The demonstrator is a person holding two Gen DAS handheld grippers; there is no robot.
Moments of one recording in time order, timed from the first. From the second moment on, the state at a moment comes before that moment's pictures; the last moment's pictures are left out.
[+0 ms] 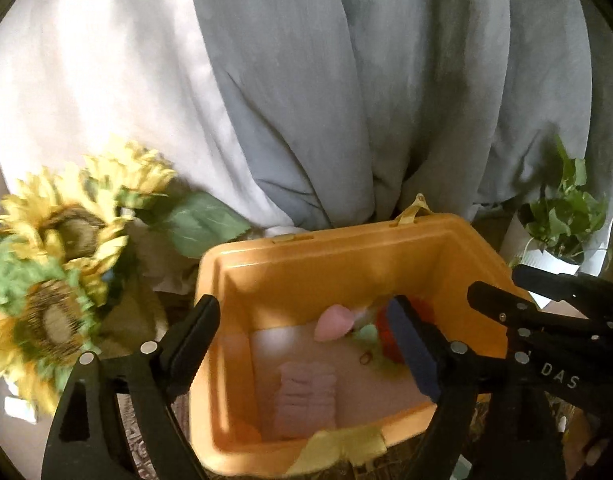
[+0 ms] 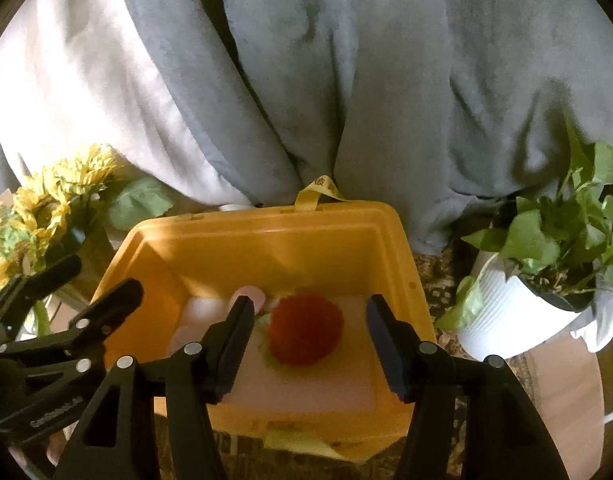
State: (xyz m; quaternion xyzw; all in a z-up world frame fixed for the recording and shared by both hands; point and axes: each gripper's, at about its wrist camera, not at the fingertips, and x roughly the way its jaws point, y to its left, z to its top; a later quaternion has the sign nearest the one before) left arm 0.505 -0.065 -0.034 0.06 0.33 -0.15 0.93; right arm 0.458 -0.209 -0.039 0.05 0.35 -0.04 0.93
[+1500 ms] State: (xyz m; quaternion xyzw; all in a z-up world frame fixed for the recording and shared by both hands) left arm 0.349 -0.034 -0.087 0.09 0.37 -0.10 0.92; right arm 0.329 -0.168 -0.100 0.01 0.42 0.03 0.91
